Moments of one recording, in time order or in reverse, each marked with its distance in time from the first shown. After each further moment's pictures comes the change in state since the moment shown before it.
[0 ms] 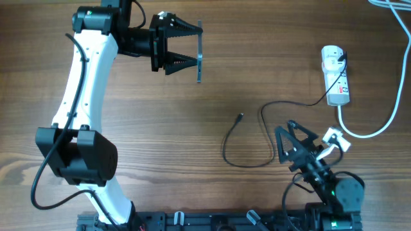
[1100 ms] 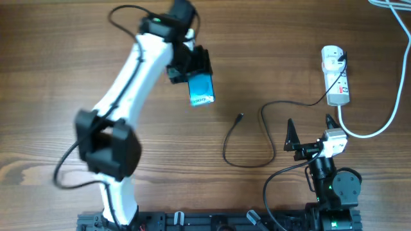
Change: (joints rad) left arm -0.262 0.087 0.000 0.114 -1.152 0.129; right arm 0.000 -0.002 0.000 -0.202 0.458 -0.935
